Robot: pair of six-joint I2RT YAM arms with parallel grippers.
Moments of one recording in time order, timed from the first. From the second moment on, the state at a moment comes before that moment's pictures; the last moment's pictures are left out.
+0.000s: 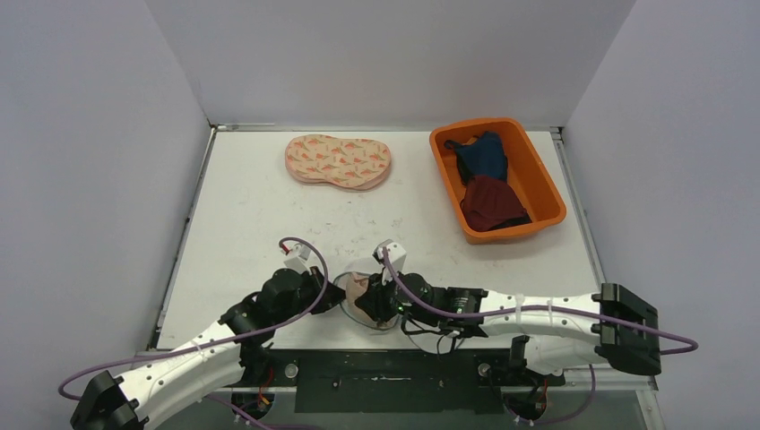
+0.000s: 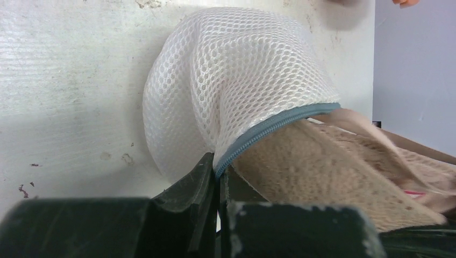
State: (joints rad) left arm -0.79 0.65 0.21 -0.08 -0.01 -0.99; right arm 1.29 1.25 0.65 0.13 0.21 0.64
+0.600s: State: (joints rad) left arm -0.79 0.63 0.27 -0.16 -0.09 -0.99; right arm 1.09 1.01 1.37 -0.44 0.28 0.34
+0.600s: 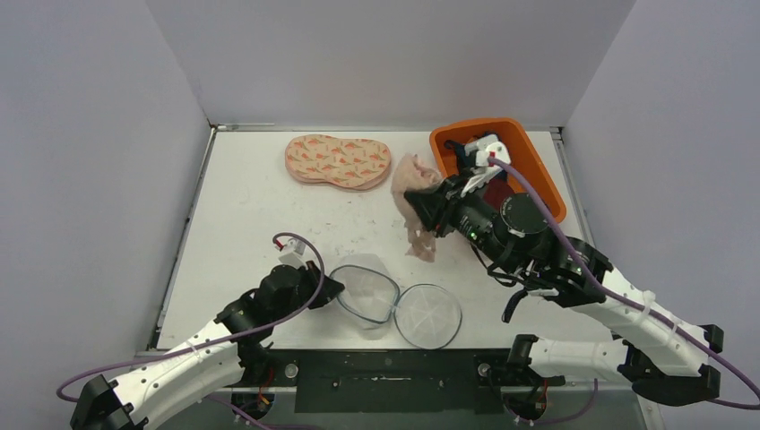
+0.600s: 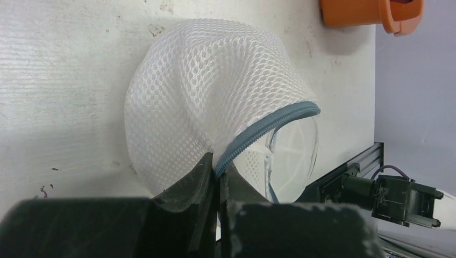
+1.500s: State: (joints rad) left arm -0.79 0.59 0.24 -0.17 -0.12 -1.00; right arm 0.37 1.75 1.67 -0.34 1.00 0.07
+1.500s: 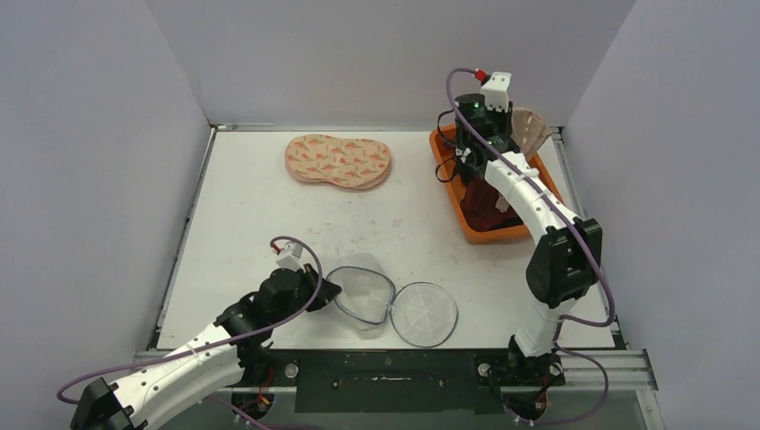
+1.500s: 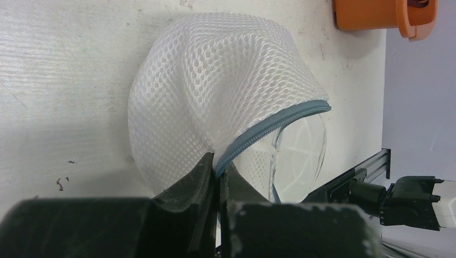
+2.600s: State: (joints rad) left arm -0.78 0.78 0.21 -0.02 -0.11 -1.03; right arm 0.29 2.23 1.83 -0.31 0.76 0.09
